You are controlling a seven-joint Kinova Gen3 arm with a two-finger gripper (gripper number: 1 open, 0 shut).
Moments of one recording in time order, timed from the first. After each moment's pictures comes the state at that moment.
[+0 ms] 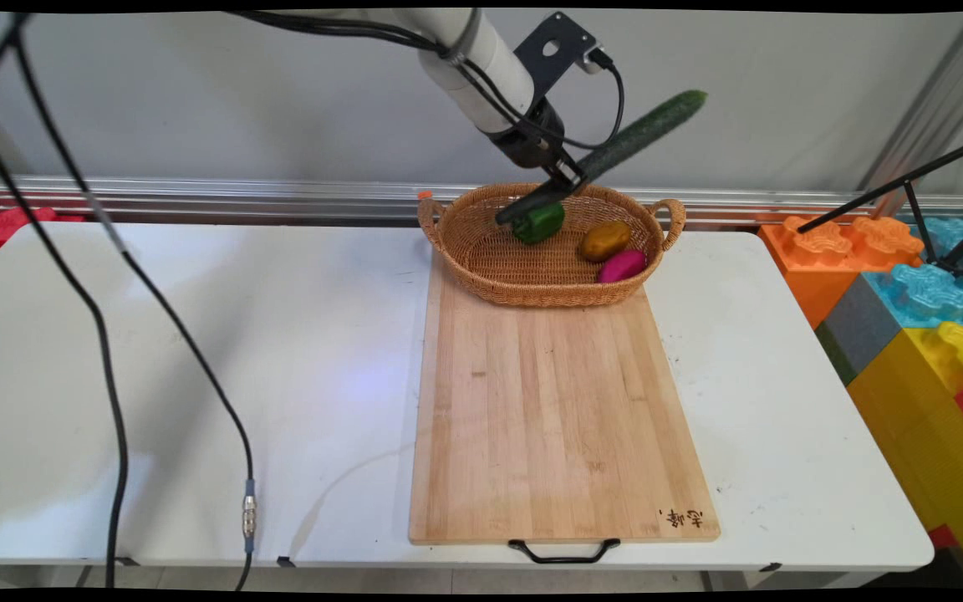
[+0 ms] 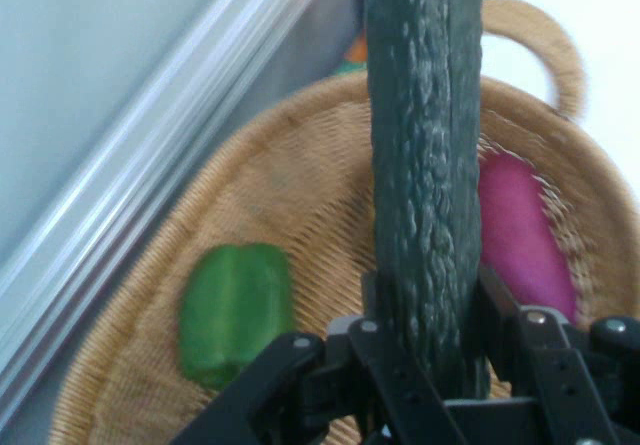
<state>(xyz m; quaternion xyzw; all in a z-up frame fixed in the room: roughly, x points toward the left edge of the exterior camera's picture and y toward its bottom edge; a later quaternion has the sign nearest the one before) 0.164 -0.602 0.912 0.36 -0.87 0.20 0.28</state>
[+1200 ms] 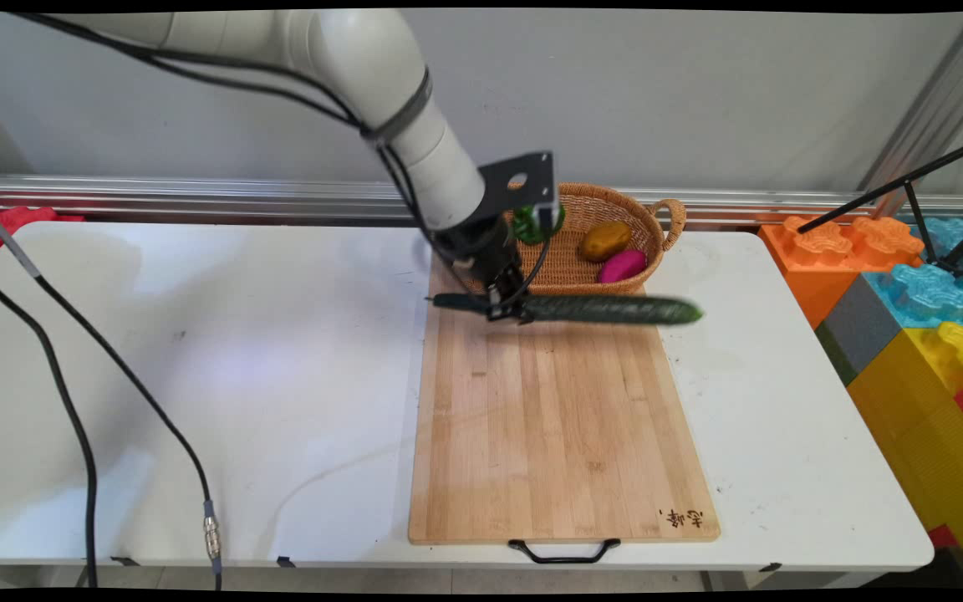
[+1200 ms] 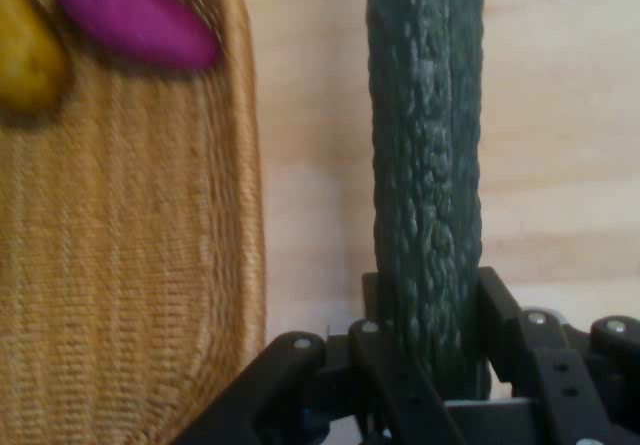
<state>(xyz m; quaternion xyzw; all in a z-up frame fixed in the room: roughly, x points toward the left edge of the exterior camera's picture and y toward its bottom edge) 0.181 -0.512 0.865 0.12 -0.97 0.11 0.19</state>
